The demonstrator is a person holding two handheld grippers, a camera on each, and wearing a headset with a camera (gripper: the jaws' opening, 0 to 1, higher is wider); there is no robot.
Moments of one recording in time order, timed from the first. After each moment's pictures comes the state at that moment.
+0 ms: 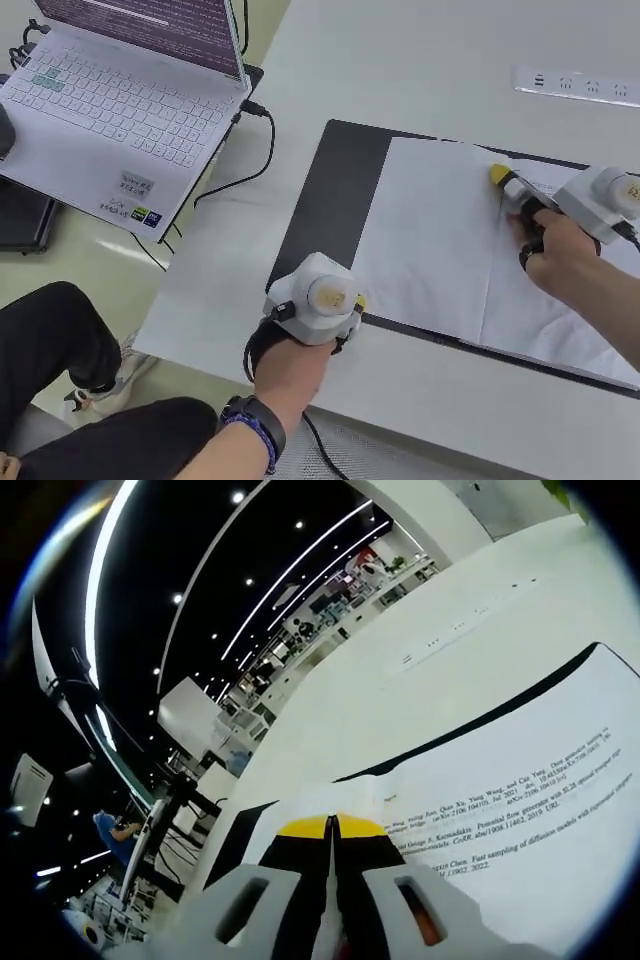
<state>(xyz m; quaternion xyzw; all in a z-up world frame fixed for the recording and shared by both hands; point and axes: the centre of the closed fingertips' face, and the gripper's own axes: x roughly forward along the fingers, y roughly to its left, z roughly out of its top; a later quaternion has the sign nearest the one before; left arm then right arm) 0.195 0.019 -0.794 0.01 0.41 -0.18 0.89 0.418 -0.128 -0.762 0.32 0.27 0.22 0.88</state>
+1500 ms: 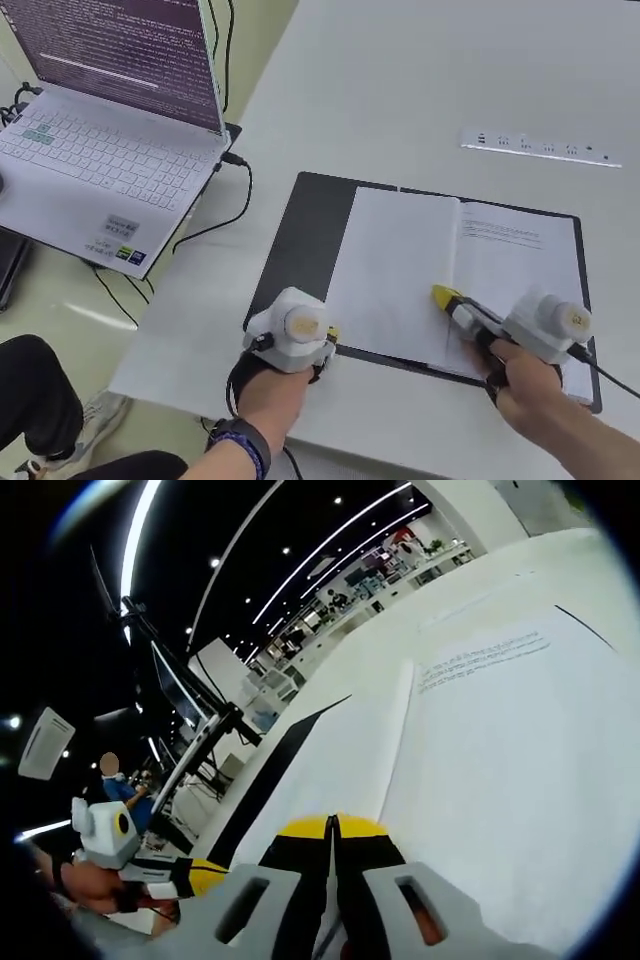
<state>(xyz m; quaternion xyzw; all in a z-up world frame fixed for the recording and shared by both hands) 0.191 0.019 -0.793 0.00 0.40 -0.17 0.90 0.267 -0.115 -0.770 0.26 0.30 0.31 0.87</state>
